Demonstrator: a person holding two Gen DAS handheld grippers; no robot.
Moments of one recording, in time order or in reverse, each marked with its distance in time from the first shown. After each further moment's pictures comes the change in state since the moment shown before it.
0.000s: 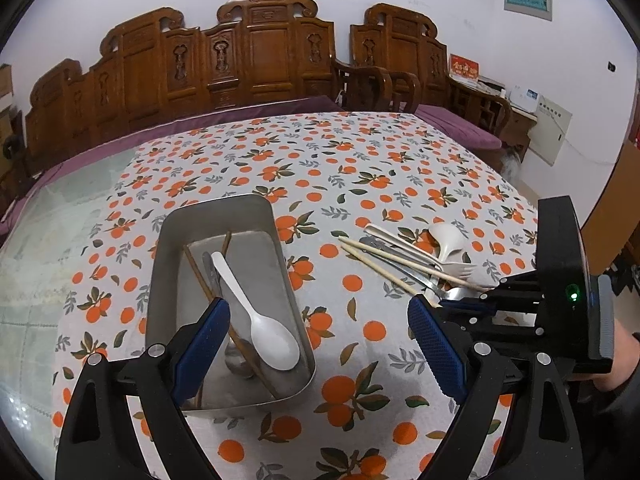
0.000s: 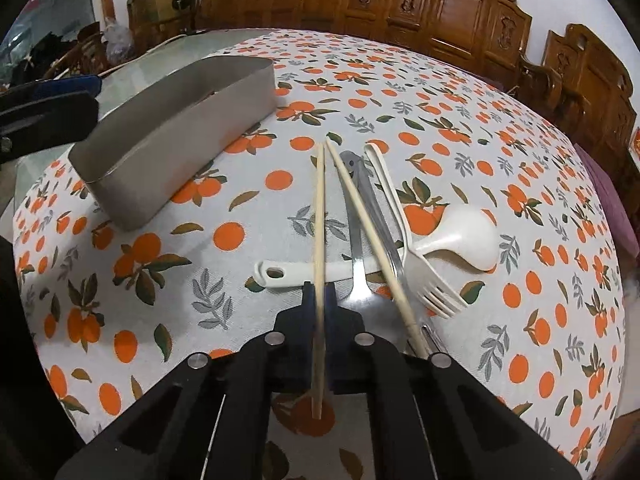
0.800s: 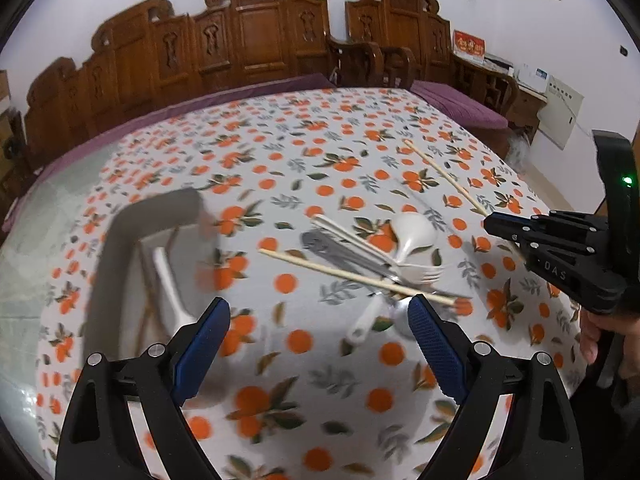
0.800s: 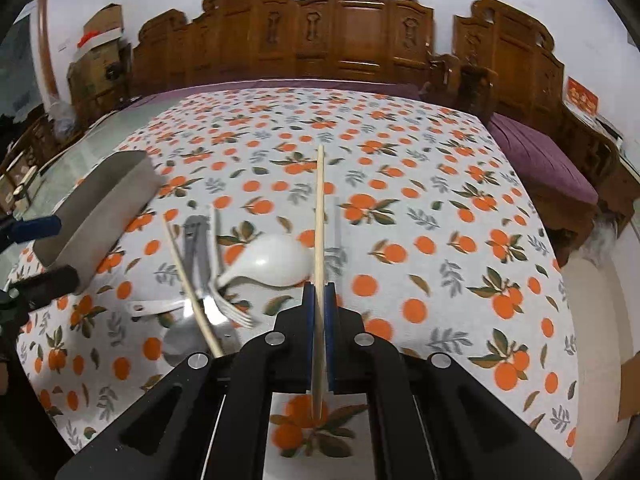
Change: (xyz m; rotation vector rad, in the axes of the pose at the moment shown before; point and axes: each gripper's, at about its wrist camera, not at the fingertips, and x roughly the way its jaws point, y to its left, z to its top) left arm 0.037 -0.079 0.015 0.000 0.096 0.039; right arm -0.055 -0.125 -0.017 0.247 -0.141 -0.134
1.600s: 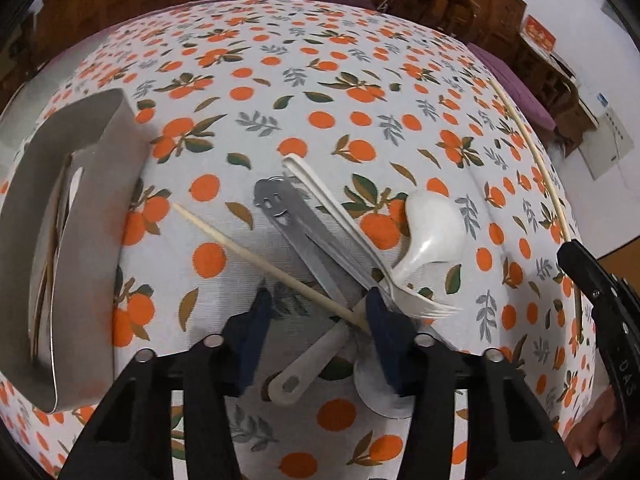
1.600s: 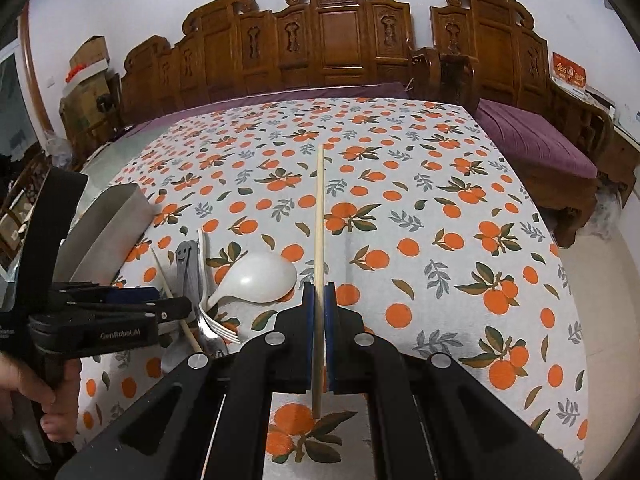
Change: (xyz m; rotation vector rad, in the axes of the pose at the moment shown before) left arm 0.096 -0.014 0.019 -0.271 0.286 -0.014; right arm -0.006 -0.019 0.004 0.095 -0.031 0.040
